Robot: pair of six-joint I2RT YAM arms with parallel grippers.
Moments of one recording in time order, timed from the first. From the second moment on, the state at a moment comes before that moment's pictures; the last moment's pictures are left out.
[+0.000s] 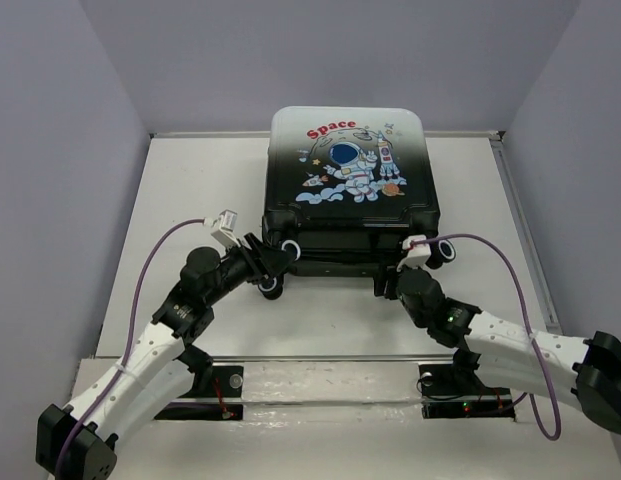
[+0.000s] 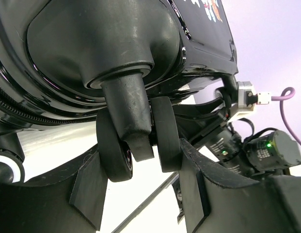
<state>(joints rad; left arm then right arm) -0.53 0.66 0.42 0.07 0.25 -0.90 0.90 0.90 0.32 0.15 0.60 0.45</state>
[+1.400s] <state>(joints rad) -0.53 0.75 0.44 0.20 0.39 -1.17 1.26 1.72 0.73 0.90 0.58 0.34</state>
